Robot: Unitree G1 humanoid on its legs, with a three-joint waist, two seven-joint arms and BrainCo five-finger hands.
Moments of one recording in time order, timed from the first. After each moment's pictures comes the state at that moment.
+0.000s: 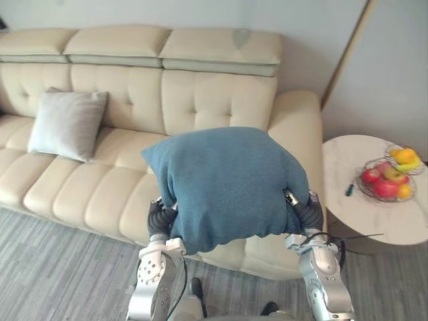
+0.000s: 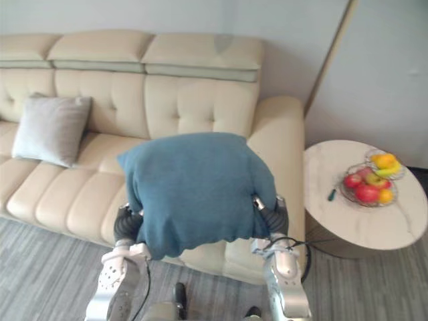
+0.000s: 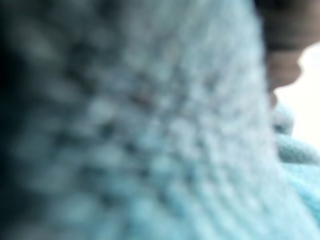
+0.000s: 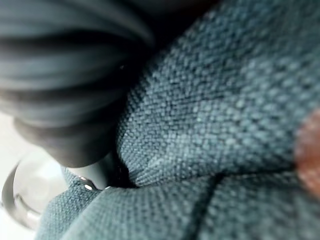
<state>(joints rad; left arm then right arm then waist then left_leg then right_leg) 0.23 0.06 -0.16 -0.10 -0.34 -0.07 0.25 0.15 -0.08 0.04 -0.09 0.23 -0.10 -0.13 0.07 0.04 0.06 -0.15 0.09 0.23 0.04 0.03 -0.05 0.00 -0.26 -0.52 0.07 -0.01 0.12</state>
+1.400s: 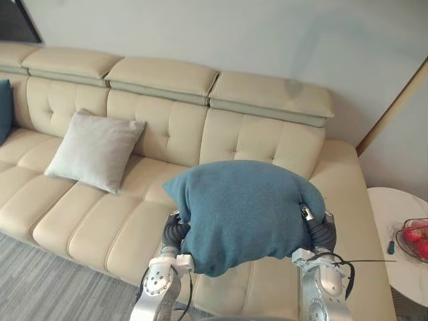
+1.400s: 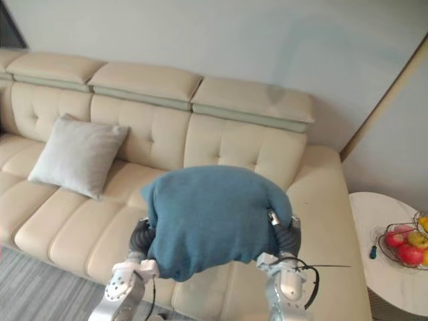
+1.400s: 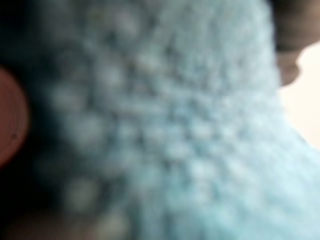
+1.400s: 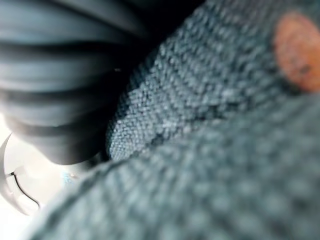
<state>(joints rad) 0.29 0.10 -0.28 -0.14 -0.30 -0.02 0.19 0.32 0.04 -0.04 -0.14 0.19 -0.09 -0.20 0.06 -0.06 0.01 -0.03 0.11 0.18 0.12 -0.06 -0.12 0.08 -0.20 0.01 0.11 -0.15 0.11</state>
